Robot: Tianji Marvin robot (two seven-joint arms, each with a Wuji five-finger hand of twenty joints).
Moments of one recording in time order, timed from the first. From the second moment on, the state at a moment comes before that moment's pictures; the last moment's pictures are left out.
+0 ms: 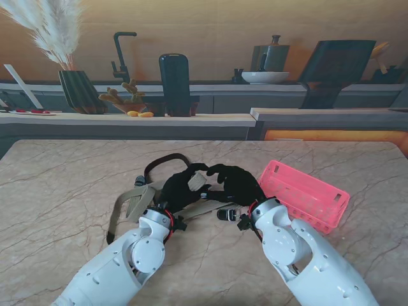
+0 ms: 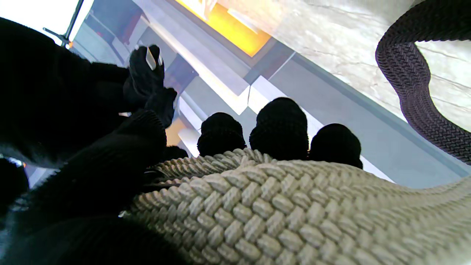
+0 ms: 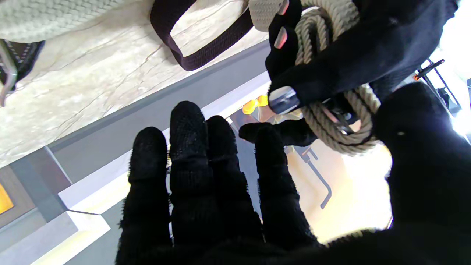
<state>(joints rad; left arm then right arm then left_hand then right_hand) 1.29 -1.27 -0.83 -1.21 0.53 -0.27 0.57 -1.47 -1.14 1.05 -1.60 -0.54 -0.07 -0.15 0.68 -0.44 0.65 -0.06 0.41 0.16 0.64 0.40 1.14 0.01 1.06 0.81 1.21 0.17 1.14 0.69 0.76 0.26 1.47 0.52 0.41 -0.61 0.61 -0.13 0.56 0.05 0.53 0.56 0.72 0.23 0.79 0.52 0.74 0.17 0.89 0.77 0.37 0.21 1.10 0.69</state>
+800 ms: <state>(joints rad) 1.28 -1.26 -0.82 -1.20 0.56 -0.28 0.56 -1.39 -1.16 0.98 -1.58 -0.44 0.03 -0.09 0.68 -0.45 0.66 -0.06 0.41 0.17 0.60 0.37 1.11 0.01 1.05 0.81 1.17 0.17 1.09 0.69 0.69 0.28 1.44 0.50 0.63 -0.49 0.61 -0.21 0.77 0.04 0.81 0.33 1.06 0.19 0.80 0.51 0.96 0.20 0.99 0.78 0.51 0.25 1.21 0.70</state>
